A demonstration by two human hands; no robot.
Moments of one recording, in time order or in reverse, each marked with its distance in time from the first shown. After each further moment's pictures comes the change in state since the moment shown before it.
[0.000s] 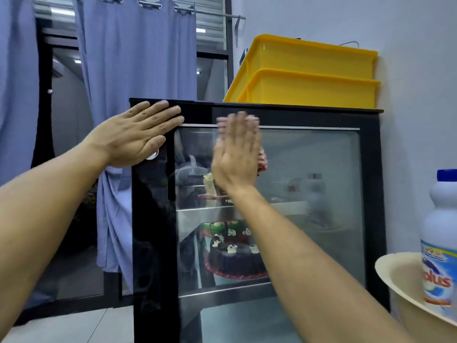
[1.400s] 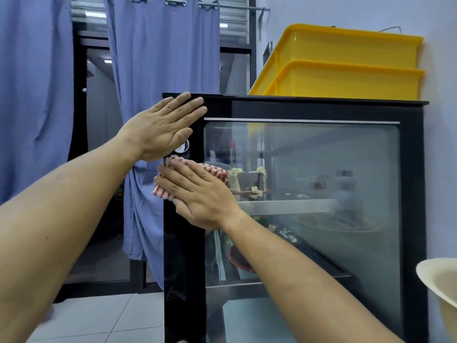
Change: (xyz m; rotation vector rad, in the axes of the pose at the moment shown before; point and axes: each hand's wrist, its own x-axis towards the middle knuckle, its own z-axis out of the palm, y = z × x) left_hand -0.009 0.001 -0.006 -0.048 -0.085 -0.098; right_hand -0.065 -0.071 0.029 0.138 -0.100 -0.848
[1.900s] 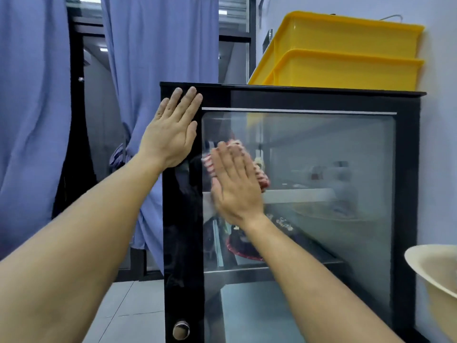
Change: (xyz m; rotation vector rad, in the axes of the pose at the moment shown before) left_hand 0.000 0.061 0.011 -0.250 0.095 -0.380; right_hand -0.055 0.009 -0.024 -0.091 0.003 0.523
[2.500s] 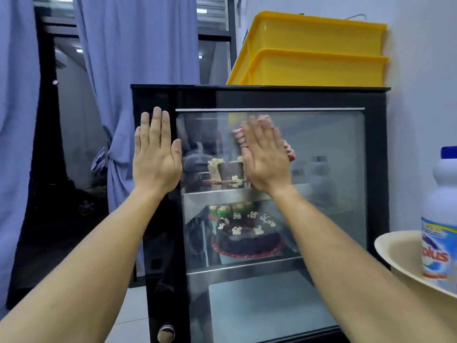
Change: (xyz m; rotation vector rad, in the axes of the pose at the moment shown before) left_hand -0.031 0.045 0.042 -0.078 0.200 -0.269; right_hand 0.021 0.125 -0.023 -0.078 0.022 0.083
